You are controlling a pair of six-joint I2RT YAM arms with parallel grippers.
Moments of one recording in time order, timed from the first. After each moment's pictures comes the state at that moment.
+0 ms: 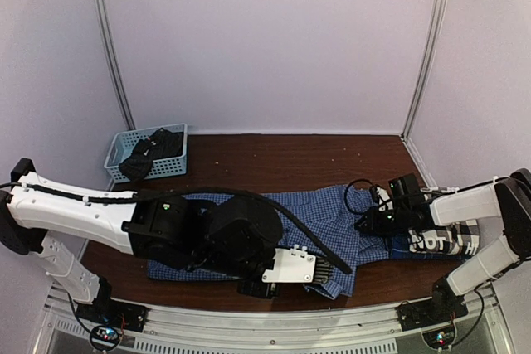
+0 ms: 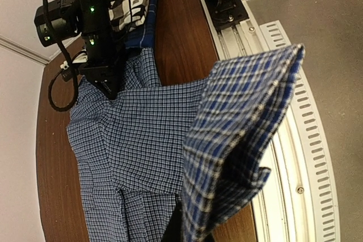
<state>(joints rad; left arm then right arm) -1.53 1.56 1.35 -0.57 -0.17 0.42 0.32 1.41 0.48 0.02 -0.34 0.50</state>
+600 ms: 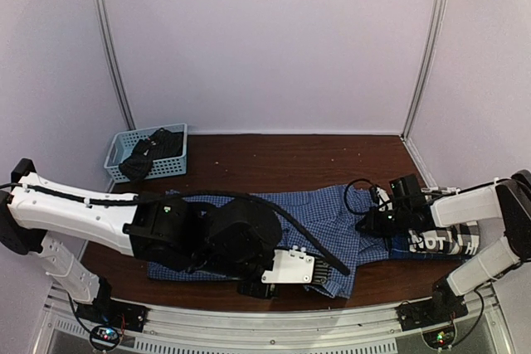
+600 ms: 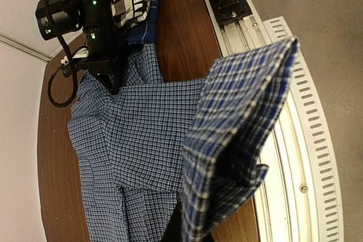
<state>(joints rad) -1.53 1.55 1.33 -0.55 -0.18 0.42 0.32 1.41 0.46 0.05 -0.39 0.53</state>
